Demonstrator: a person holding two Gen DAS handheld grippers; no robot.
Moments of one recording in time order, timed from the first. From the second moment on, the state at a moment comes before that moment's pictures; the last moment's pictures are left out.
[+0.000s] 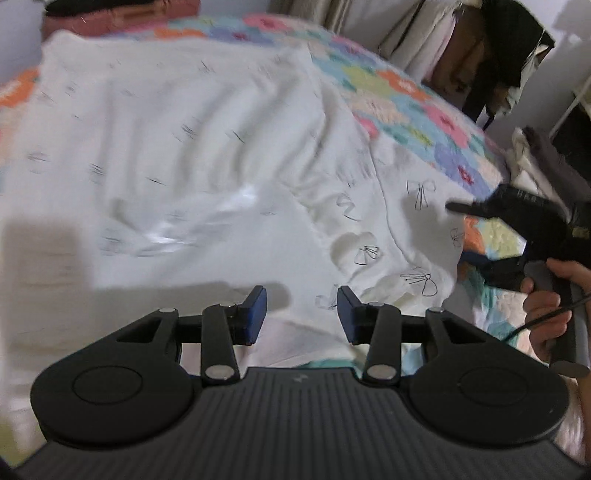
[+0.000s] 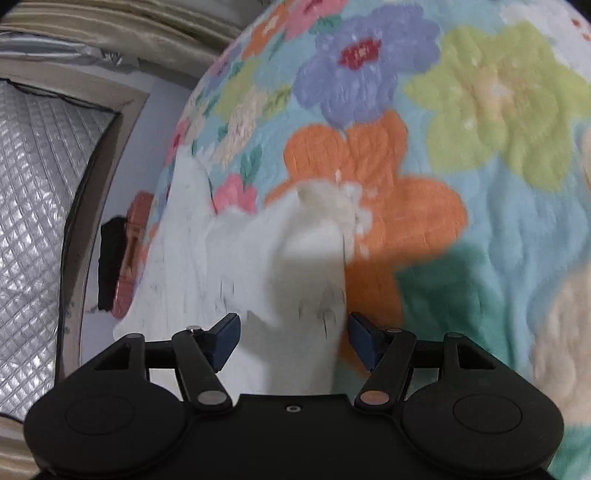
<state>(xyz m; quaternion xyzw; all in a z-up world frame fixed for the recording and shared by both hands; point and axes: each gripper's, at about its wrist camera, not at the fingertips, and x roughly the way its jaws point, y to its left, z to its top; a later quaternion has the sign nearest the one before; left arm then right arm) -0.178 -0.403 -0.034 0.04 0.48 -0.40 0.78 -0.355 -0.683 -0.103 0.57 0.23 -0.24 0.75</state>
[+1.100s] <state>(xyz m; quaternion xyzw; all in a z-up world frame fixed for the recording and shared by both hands) -0.142 -0.289 -0.049 -0.02 0.47 -0.29 0.84 -0.318 -0.652 -0.045 0.24 0.29 -0.33 0.87</state>
